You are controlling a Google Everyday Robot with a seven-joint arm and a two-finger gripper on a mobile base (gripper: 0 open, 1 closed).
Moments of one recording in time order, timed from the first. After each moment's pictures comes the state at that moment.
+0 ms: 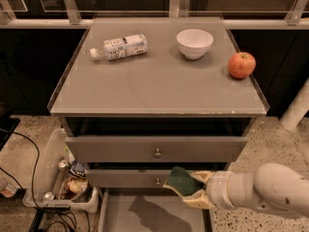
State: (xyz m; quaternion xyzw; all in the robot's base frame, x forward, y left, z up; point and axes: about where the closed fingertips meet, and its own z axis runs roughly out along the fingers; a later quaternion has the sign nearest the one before) arm 0.403 -0.134 0.602 -0.51 0.78 0.17 0.33
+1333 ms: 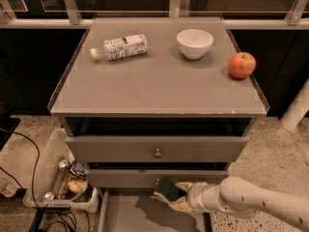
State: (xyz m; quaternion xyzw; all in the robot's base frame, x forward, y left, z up) arm 0.453 -0.105 0.416 -0.49 0.78 0.21 0.33
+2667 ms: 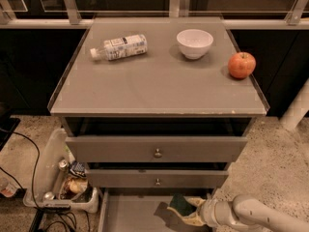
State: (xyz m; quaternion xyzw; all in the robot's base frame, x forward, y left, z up) arm 0.435 -0.163 0.301 -0.47 0.78 0.24 0.33
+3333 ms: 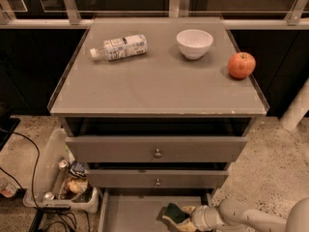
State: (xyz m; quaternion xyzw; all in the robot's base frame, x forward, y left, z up) arm 0.433 -0.148 0.194 -0.48 0.79 0.27 0.28
